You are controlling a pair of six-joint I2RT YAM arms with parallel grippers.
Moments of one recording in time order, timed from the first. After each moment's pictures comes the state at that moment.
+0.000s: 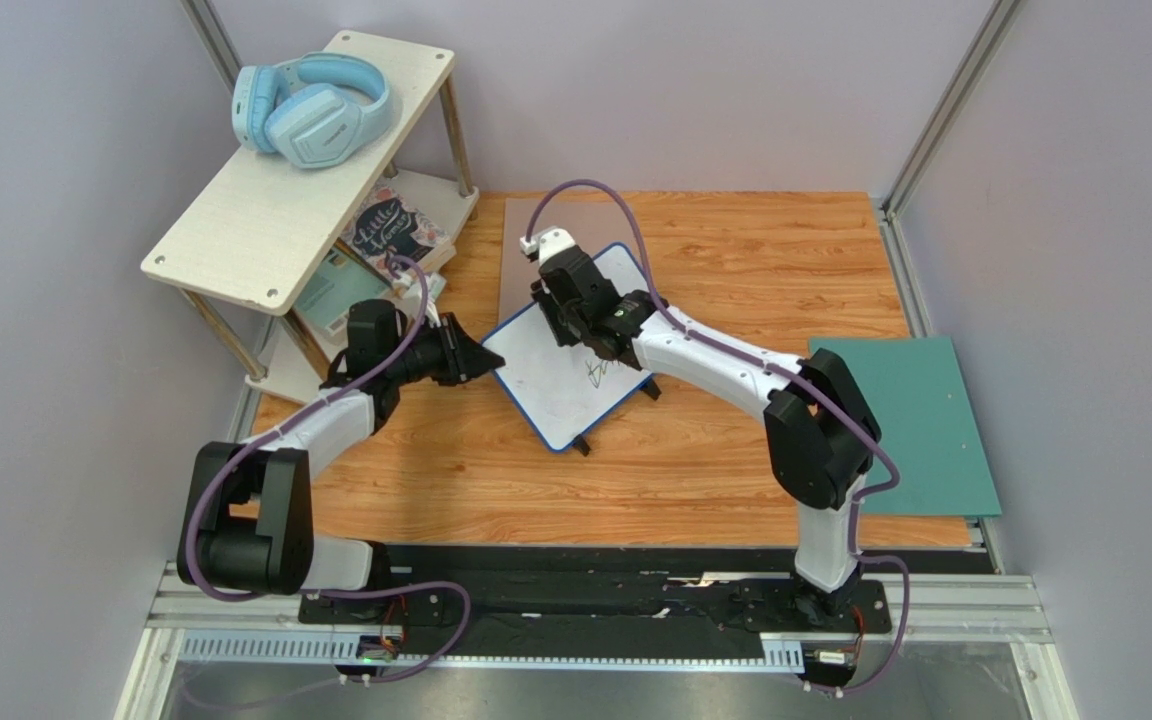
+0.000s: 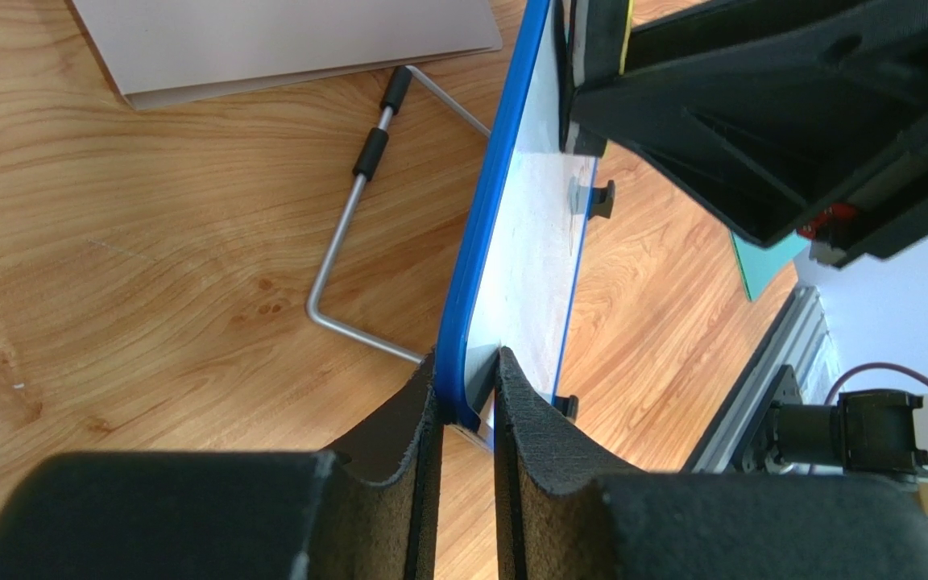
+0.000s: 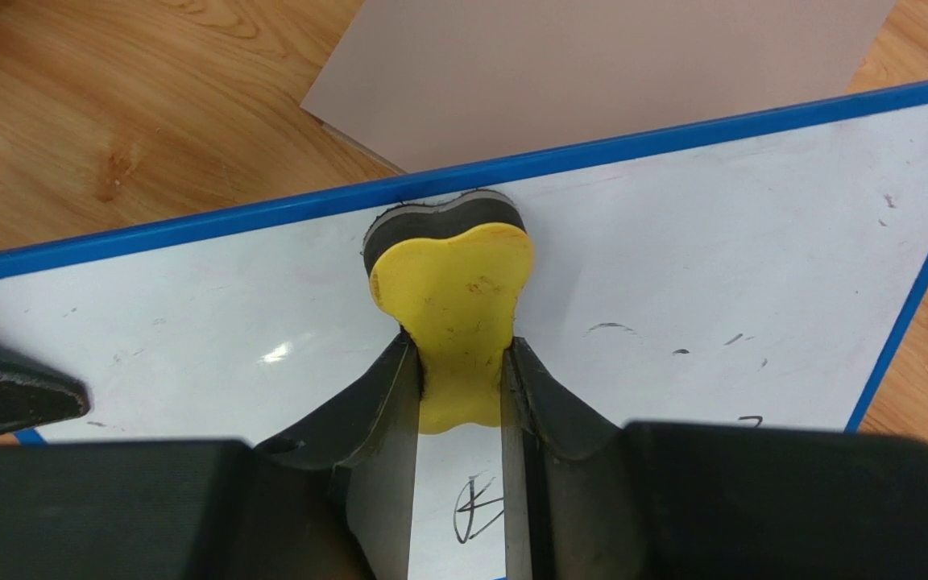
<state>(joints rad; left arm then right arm) -0.10 1.36 0.62 0.24 0.74 -0.43 0.81 1.91 1.55 -0.32 0.28 0.11</state>
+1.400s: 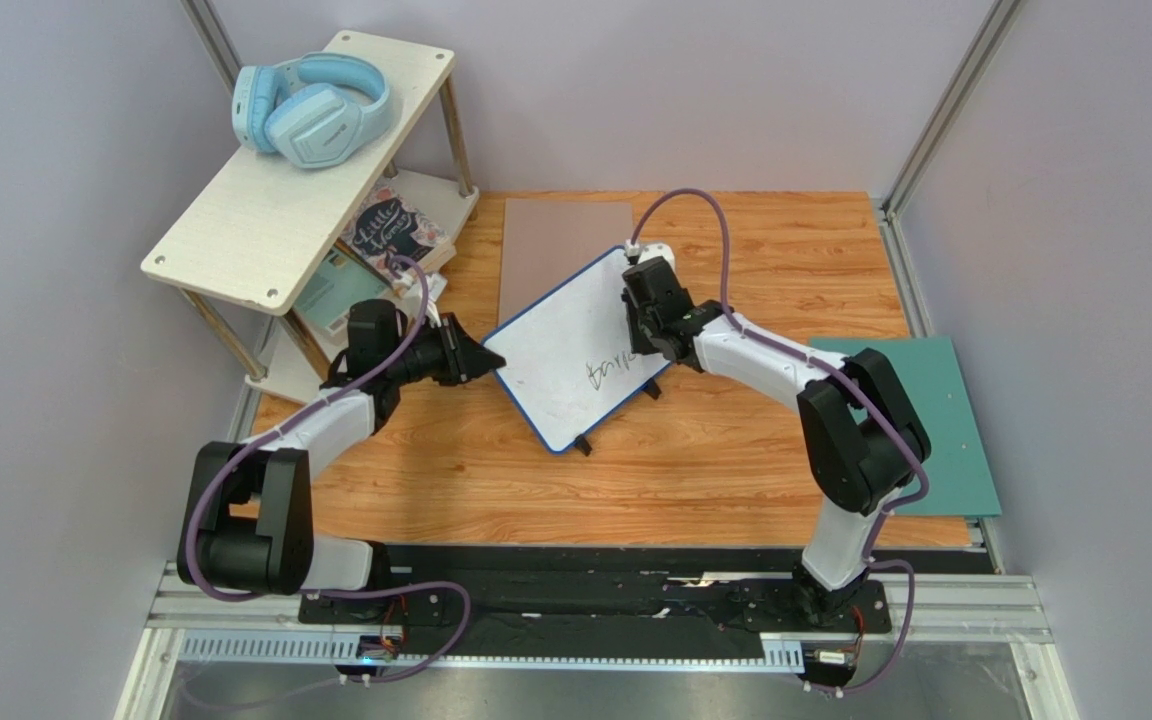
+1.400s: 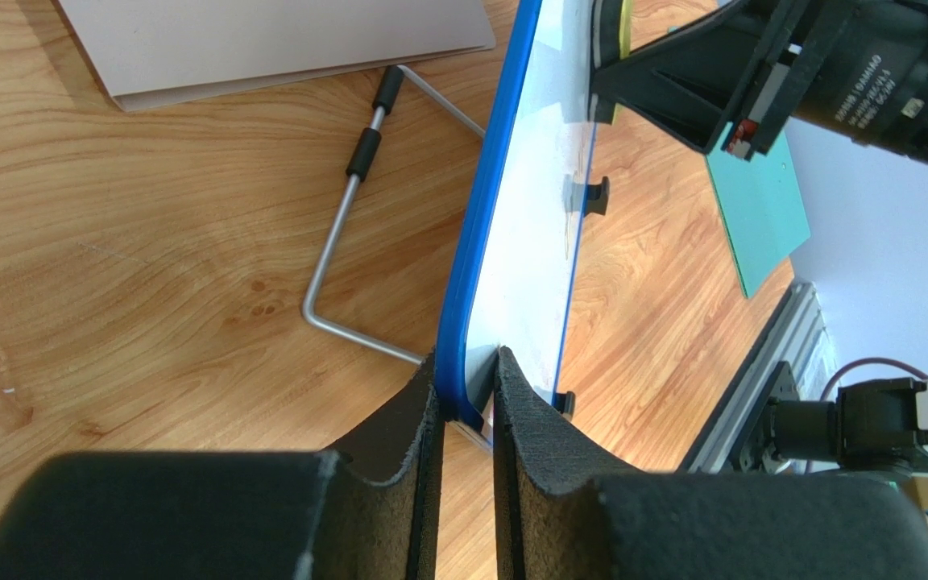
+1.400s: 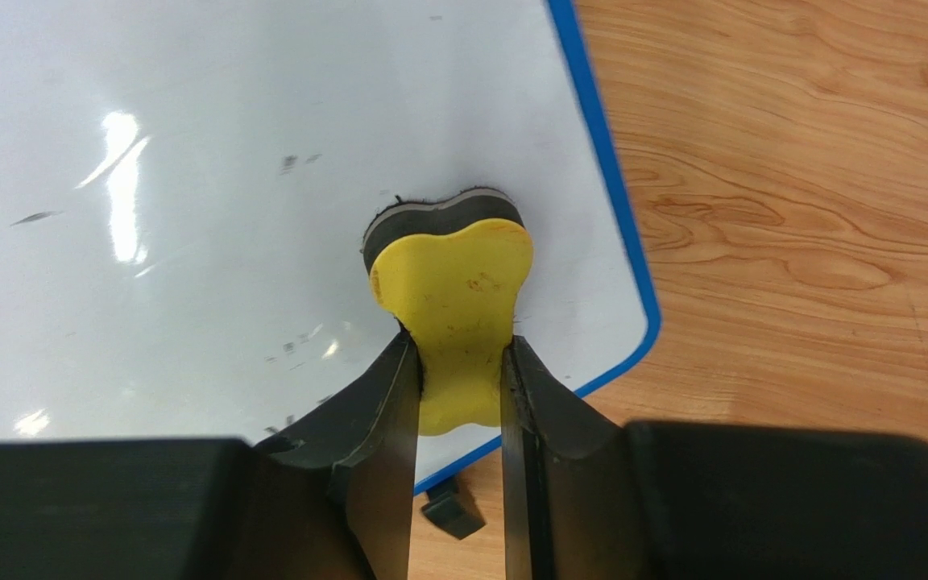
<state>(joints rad) -0.10 1.36 0.62 0.25 0.74 -0.43 0.60 1.79 1.24 -0.26 0.28 0.29</state>
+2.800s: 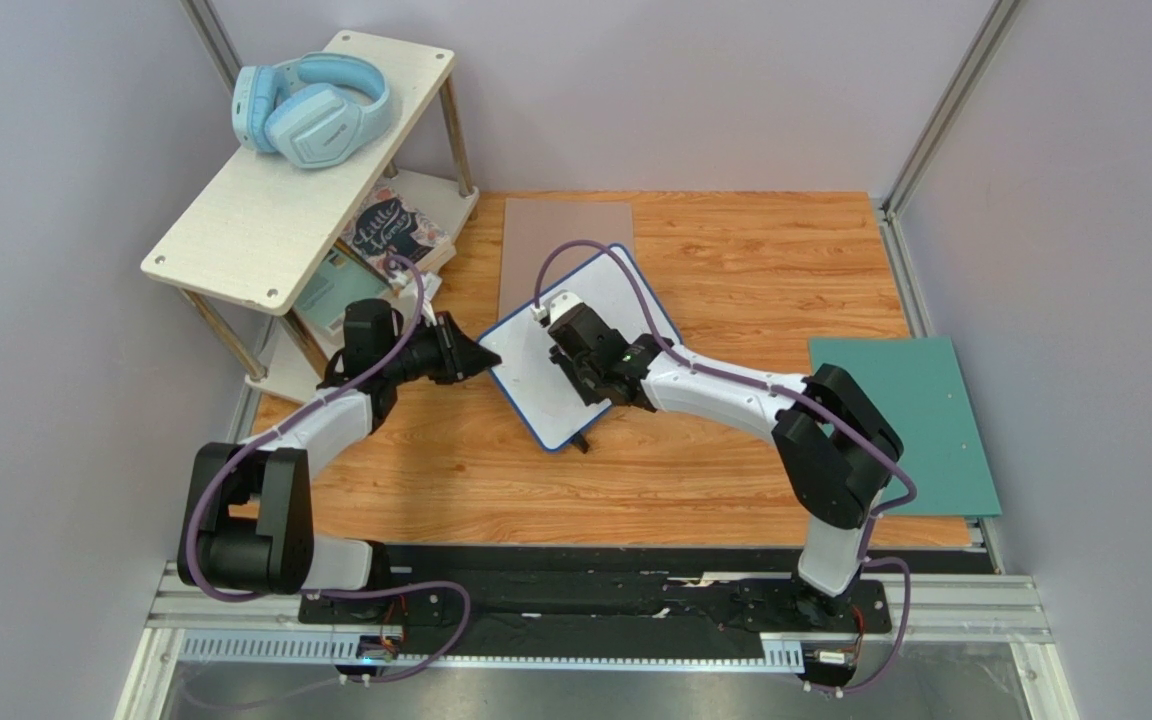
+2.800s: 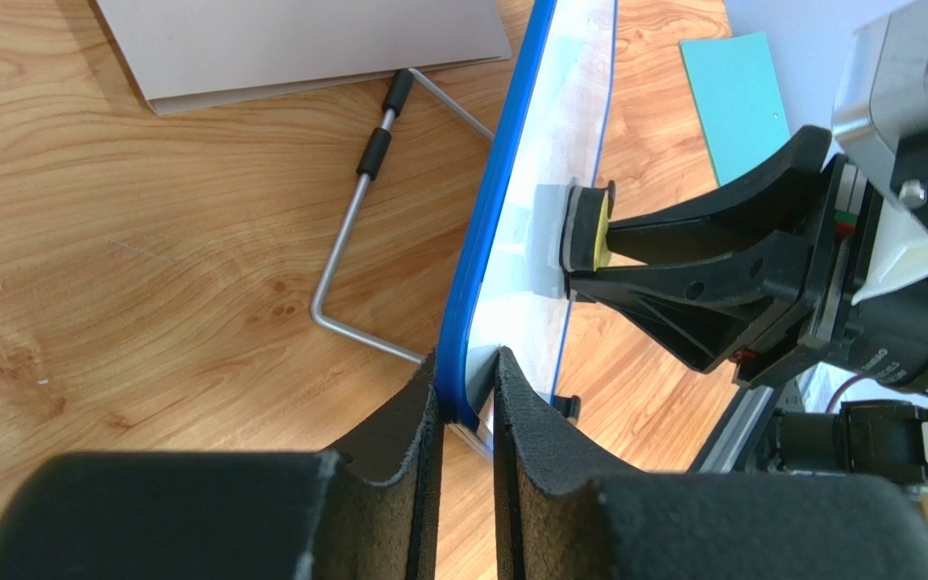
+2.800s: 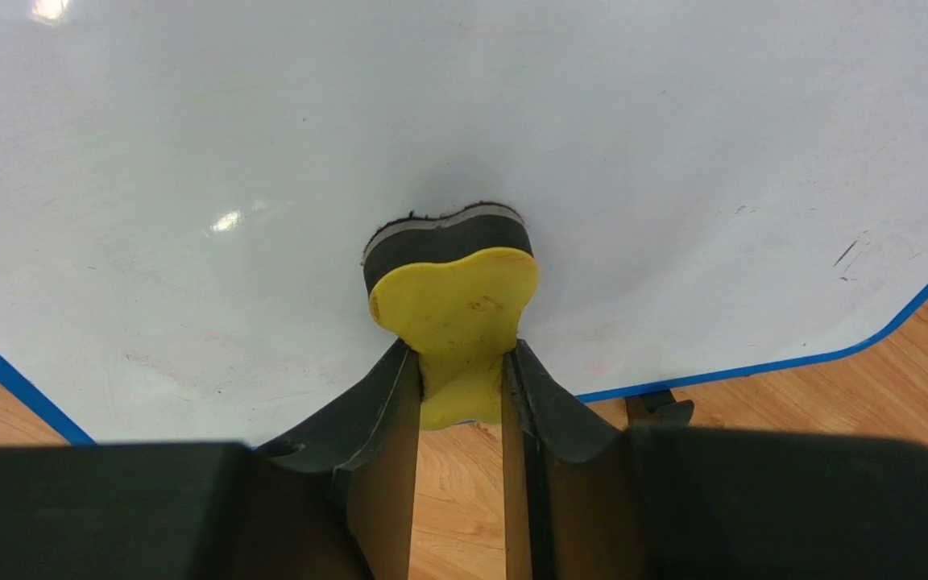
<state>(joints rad) -0.09 1.36 0.62 0.24 0.74 -0.43 0.88 1.81 1.27 -0.36 0.29 0.10</state>
